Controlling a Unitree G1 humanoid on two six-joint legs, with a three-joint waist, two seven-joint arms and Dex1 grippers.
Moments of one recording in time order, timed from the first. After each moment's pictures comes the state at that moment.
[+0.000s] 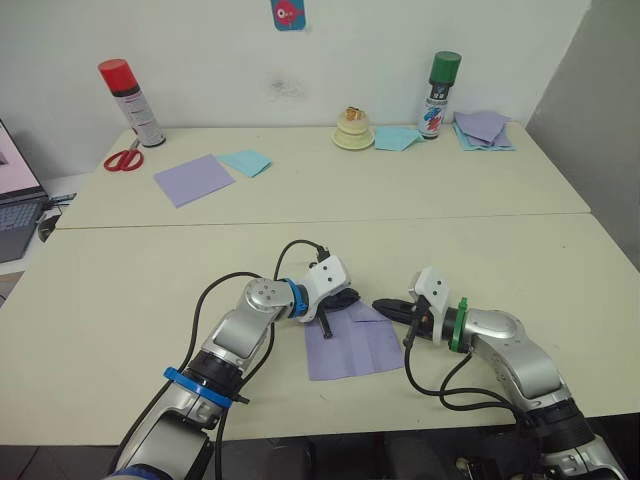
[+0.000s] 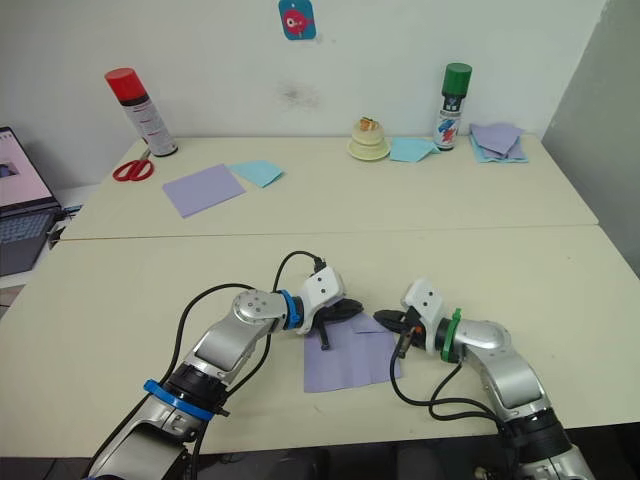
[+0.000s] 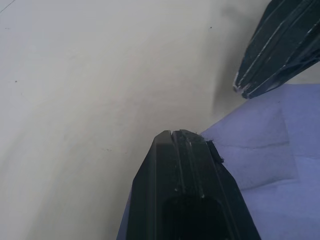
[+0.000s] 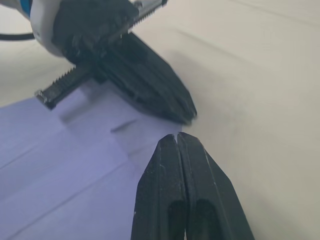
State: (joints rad) left arm -0.50 0.37 -0.37 0.16 -0.02 0.32 -0.87; right arm -0.25 -0.42 0.22 -0.07 0.19 0.35 0.83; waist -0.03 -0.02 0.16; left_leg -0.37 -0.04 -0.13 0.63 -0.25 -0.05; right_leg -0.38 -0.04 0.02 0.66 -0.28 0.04
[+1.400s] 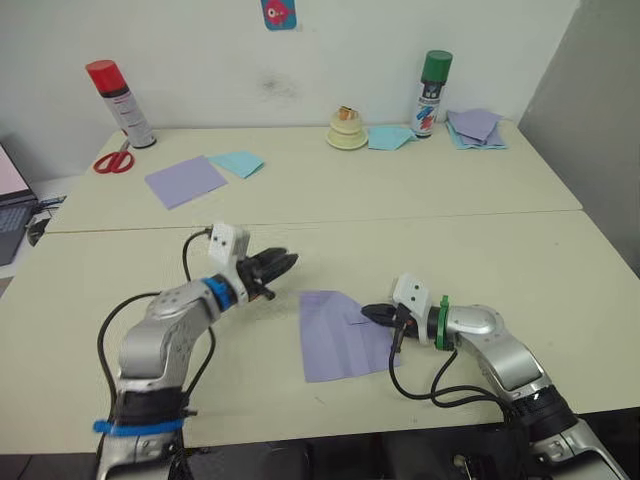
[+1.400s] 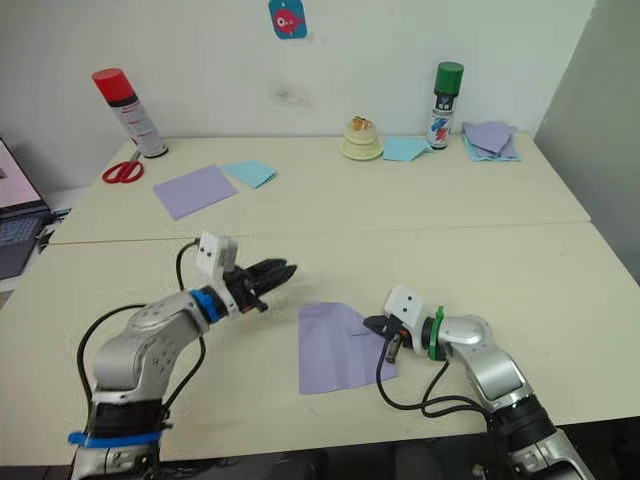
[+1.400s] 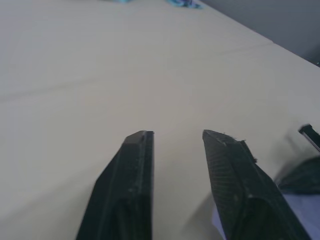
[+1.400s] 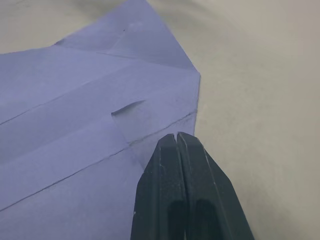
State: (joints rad) left arm -0.18 0.39 0.18 -0.21 -0.49 0.76 -0.66; right arm -0.30 -0.42 0.30 -0.01 0.10 0.30 0.87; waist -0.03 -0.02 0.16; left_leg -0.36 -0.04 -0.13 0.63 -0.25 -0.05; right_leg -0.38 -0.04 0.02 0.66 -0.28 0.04
